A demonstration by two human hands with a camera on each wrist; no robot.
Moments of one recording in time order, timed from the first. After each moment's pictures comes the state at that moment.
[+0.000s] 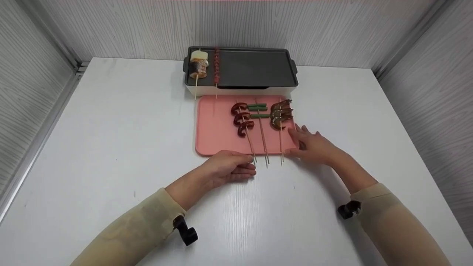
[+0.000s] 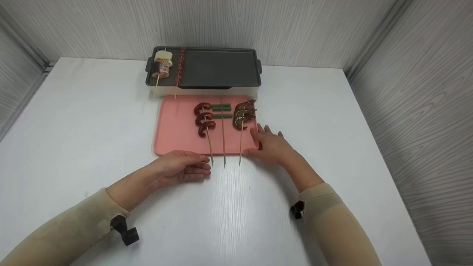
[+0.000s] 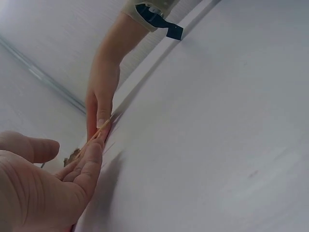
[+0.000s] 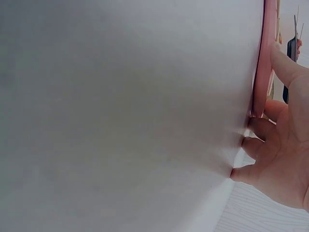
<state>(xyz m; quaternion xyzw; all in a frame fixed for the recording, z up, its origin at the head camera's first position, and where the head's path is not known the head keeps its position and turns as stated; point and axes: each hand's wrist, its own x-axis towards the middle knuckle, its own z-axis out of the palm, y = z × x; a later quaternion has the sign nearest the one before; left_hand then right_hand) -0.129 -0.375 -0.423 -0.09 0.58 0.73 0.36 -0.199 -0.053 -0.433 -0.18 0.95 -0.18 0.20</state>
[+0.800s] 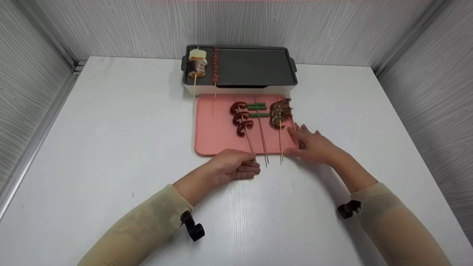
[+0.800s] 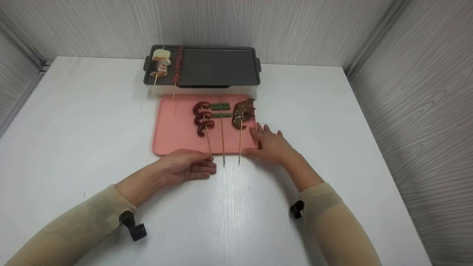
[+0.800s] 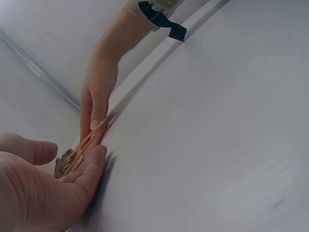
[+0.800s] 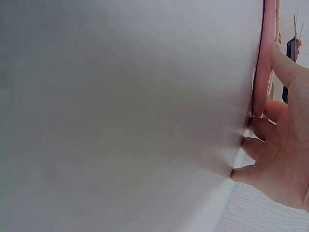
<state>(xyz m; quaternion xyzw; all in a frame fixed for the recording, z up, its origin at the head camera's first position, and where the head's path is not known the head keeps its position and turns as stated) -0.140 -0.361 -0.432 -0.12 0.55 0.74 0.38 -0.201 -0.054 -0.435 -0.17 0.95 -0.16 0.20</state>
